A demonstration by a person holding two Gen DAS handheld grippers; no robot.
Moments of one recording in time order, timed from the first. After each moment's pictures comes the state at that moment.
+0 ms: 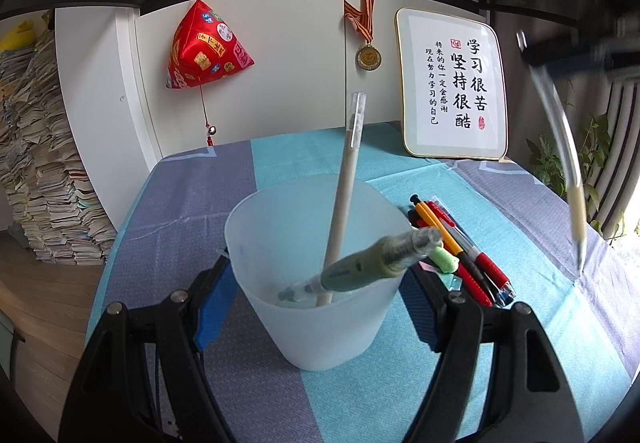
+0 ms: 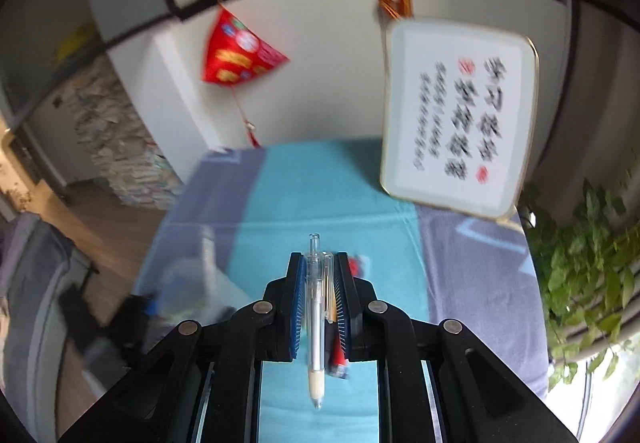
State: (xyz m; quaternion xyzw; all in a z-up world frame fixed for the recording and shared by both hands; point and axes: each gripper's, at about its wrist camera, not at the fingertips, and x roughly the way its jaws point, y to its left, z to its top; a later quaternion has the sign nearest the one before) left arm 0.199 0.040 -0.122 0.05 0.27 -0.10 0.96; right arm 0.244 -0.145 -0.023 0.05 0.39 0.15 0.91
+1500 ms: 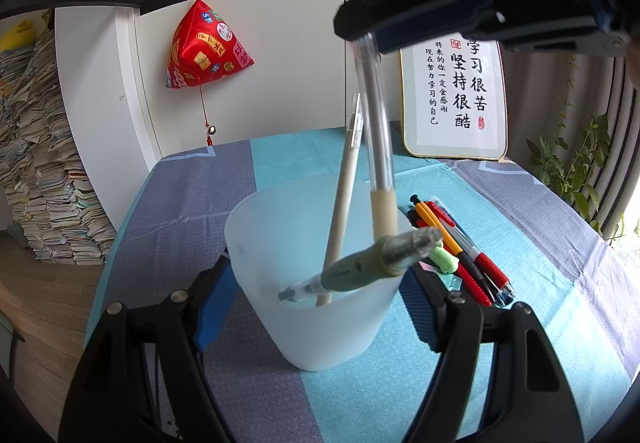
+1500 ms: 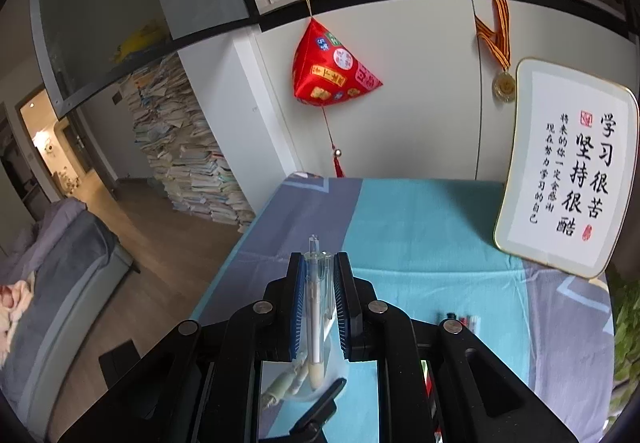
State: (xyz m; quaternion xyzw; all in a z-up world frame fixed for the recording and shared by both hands) left arm 0.199 0.040 -0.121 0.05 0.28 -0.10 0.95; right arm 0.261 -0.062 -0.028 0.05 0.34 0.25 0.91
